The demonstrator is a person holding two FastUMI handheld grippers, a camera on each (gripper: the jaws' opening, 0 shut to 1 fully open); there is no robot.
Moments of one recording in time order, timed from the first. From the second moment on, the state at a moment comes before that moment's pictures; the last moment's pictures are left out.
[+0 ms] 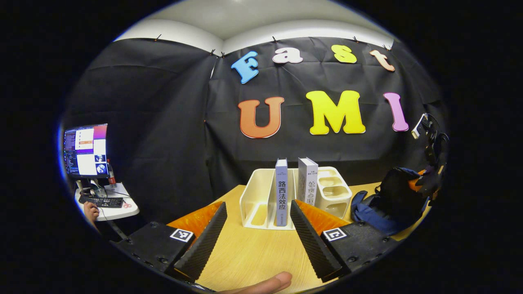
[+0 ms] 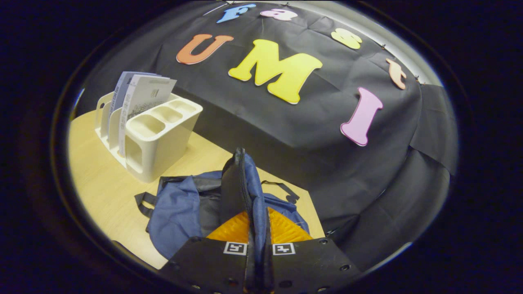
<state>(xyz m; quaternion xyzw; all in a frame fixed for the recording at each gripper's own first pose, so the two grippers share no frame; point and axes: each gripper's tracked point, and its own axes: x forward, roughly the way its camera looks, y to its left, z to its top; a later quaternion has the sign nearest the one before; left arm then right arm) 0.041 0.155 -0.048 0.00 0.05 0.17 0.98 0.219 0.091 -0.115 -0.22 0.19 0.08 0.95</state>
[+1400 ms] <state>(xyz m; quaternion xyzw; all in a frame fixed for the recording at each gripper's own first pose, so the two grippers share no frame) 0.274 0.095 0.020 0.03 0.14 0.08 0.99 0.279 0.004 -0.039 -0.23 0.17 0.16 0.95</state>
